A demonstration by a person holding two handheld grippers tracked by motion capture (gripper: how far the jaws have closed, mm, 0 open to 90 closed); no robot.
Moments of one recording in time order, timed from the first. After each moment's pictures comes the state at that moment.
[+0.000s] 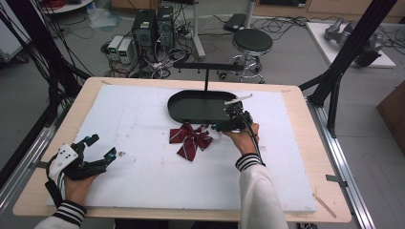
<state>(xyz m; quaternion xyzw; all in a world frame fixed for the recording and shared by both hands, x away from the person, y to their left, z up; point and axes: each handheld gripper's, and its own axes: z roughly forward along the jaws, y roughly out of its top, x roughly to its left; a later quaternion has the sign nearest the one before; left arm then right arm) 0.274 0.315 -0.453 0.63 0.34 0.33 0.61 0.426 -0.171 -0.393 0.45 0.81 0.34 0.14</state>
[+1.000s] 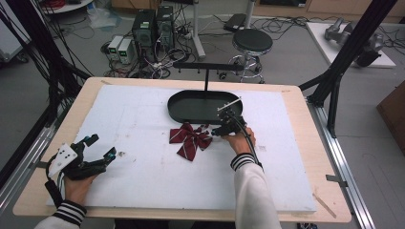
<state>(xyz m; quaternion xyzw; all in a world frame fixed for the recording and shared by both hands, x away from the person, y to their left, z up) 0.275 0.315 -0.454 0.63 0.34 0.33 0.62 0.435 -0.158 -0.416 0.43 0.85 0.28 0.10</state>
